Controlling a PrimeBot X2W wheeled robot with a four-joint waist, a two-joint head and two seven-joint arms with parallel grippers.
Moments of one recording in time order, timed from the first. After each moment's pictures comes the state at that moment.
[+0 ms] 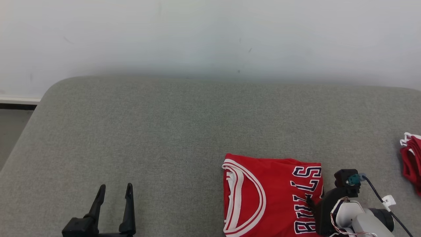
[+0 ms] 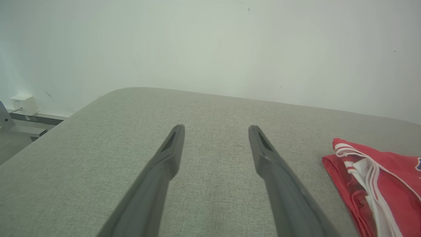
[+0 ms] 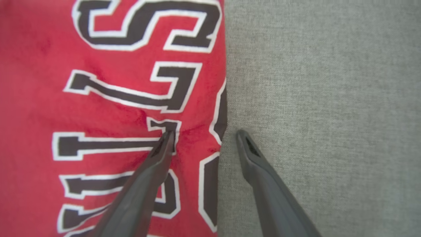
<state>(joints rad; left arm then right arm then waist) -0.02 0.05 -0.03 0.20 -0.15 -0.05 -0.26 -0.42 -0.18 0.17 0.89 0.32 0.13 0.31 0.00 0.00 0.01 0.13</state>
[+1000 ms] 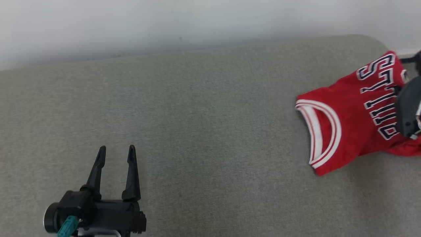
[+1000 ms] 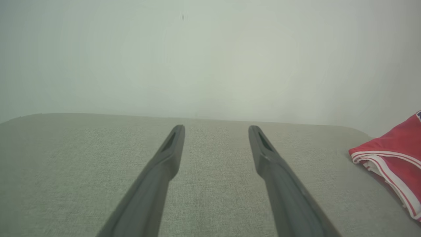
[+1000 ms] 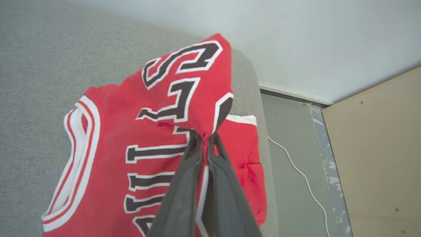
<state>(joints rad) -0.12 0.05 -0.08 0.07 -0.19 0.01 -0.26 -0.76 -0.62 0.31 0.50 0.34 0.13 0.64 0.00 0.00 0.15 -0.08</state>
